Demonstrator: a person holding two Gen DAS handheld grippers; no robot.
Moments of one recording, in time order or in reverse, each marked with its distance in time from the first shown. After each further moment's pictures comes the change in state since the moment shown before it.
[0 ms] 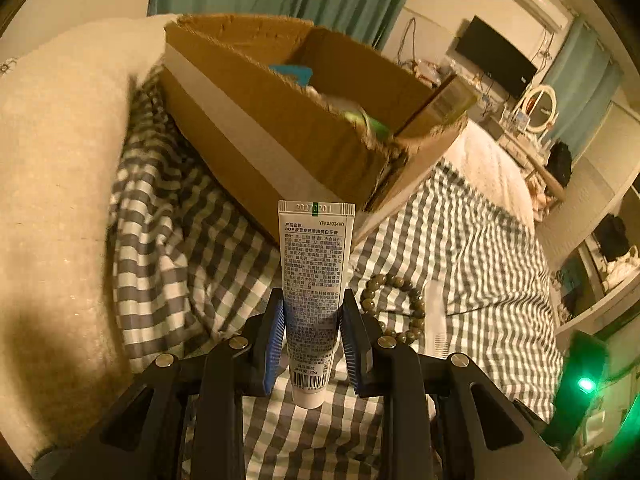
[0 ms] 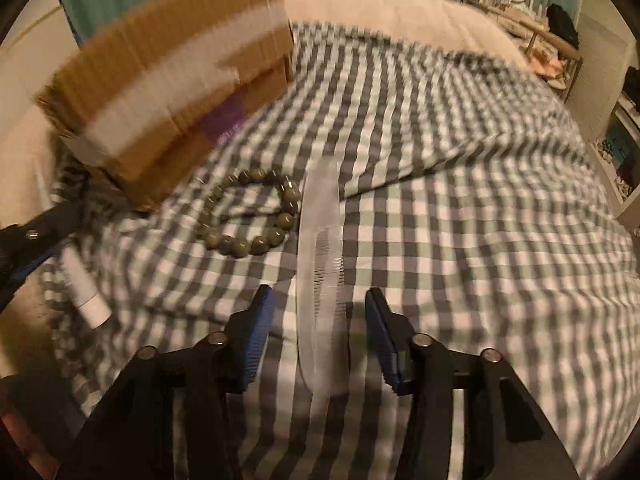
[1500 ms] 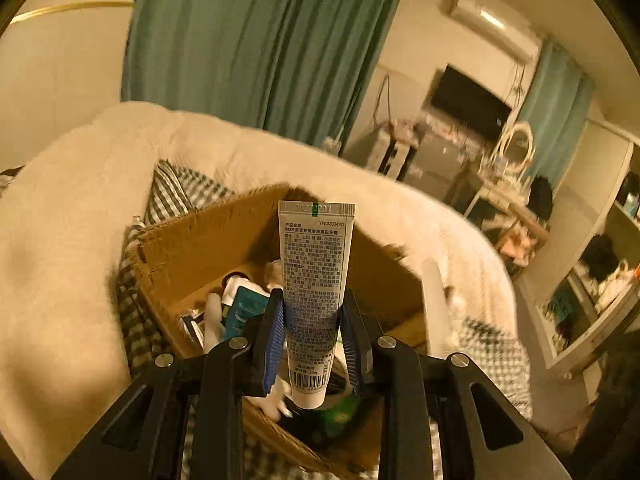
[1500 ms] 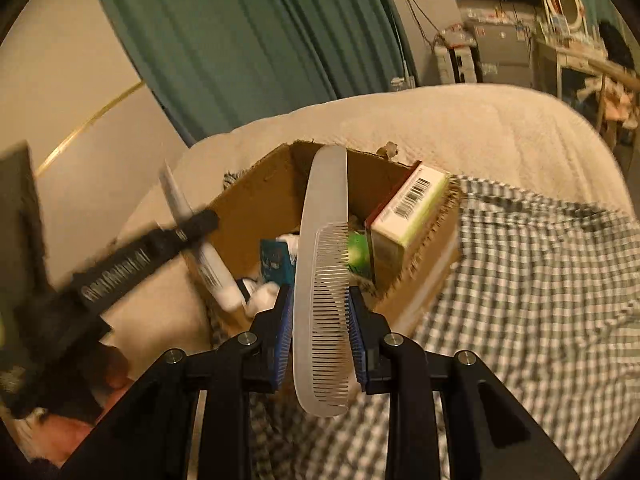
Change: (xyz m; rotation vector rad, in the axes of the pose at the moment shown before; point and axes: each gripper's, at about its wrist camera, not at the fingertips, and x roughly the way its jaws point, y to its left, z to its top) left arm -0.028 -0.007 0.183 0.093 -0.202 -0.058; right arm -0.089 0.079 0.168 0.016 -0.239 0.406
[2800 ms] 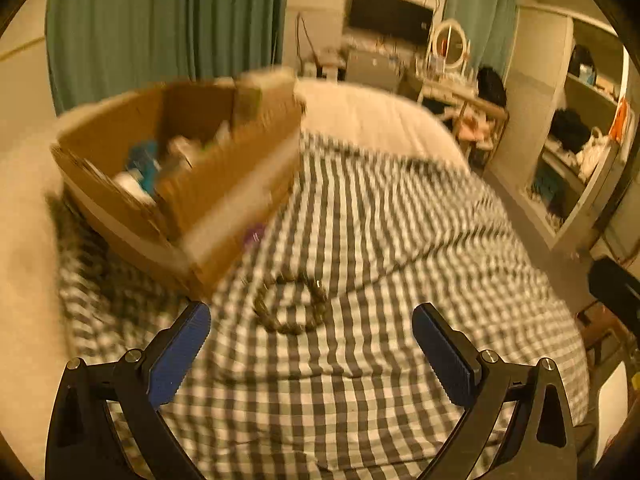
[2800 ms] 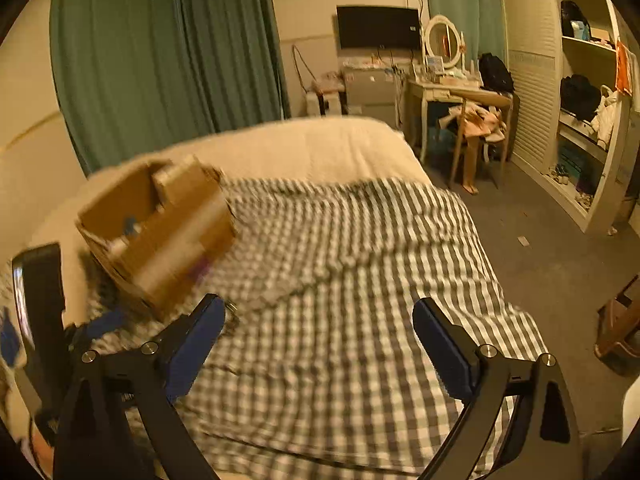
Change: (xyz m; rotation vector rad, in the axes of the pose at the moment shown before) left arm -0.024 -0.130 -0.200 0.292 0.157 -0.047; right arm -0.180 -0.119 -0.138 0.031 -0.181 -0.469
